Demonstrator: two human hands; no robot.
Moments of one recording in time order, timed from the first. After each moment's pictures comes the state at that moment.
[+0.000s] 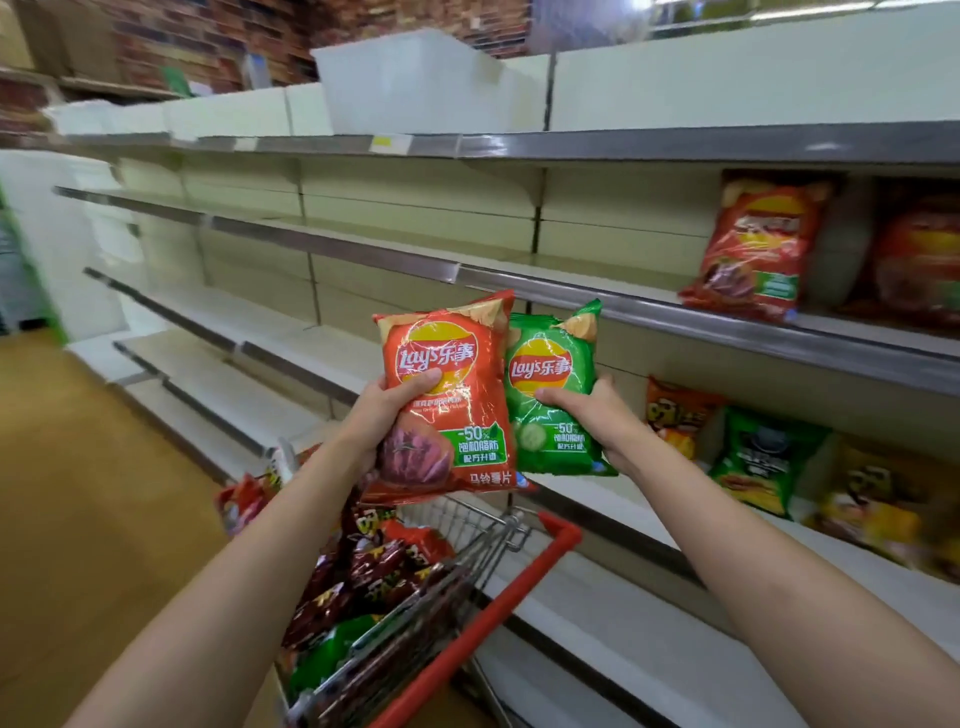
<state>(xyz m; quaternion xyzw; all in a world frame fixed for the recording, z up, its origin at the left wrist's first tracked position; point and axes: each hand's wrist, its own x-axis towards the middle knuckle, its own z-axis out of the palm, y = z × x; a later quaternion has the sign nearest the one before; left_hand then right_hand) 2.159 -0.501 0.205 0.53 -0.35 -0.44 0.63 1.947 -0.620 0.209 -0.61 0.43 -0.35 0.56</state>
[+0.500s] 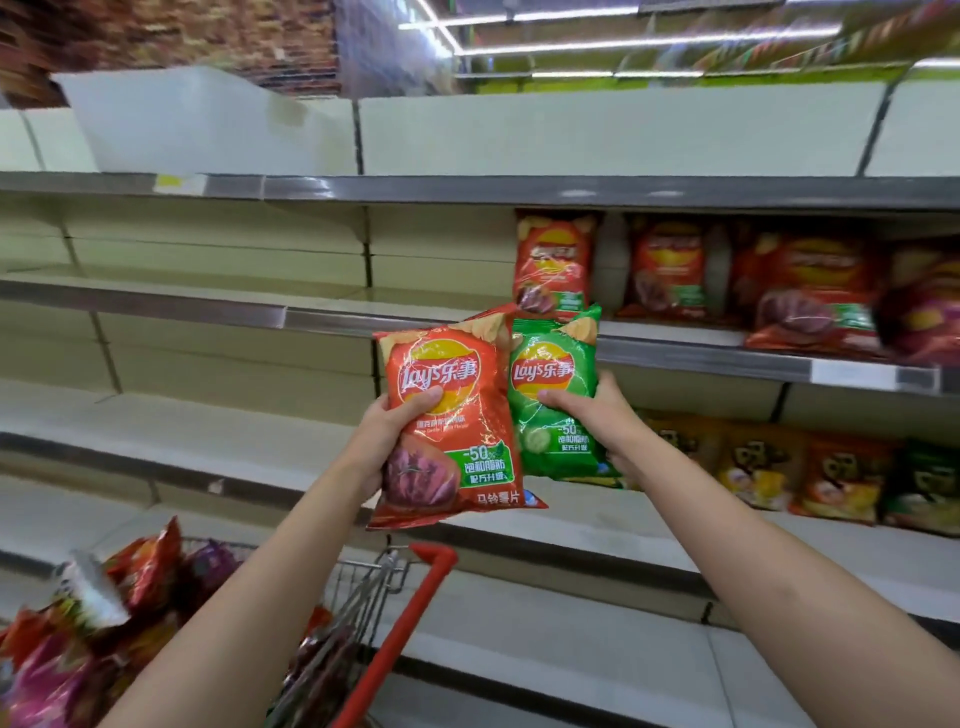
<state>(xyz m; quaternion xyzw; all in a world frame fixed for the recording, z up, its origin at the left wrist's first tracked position) 2.037 -0.572 0.226 0.43 -0.44 -0.55 0.56 1.800 -0.610 0.246 -0.54 0.50 -0.49 0.47</state>
